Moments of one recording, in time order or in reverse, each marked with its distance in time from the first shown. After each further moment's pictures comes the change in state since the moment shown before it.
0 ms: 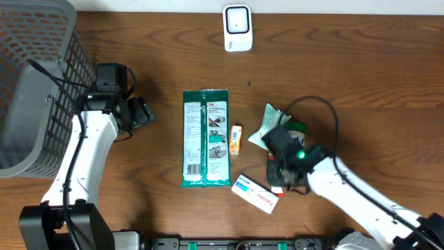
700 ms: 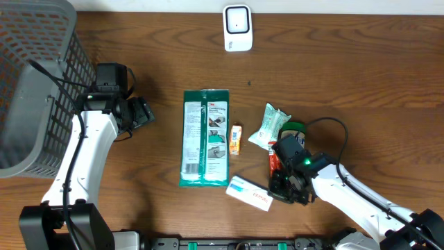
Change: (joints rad) left arm 0.000 0.000 0.000 -0.001 0.000 0.000; right arm -0.061 -0.002 -0.190 0.151 -0.289 0.246
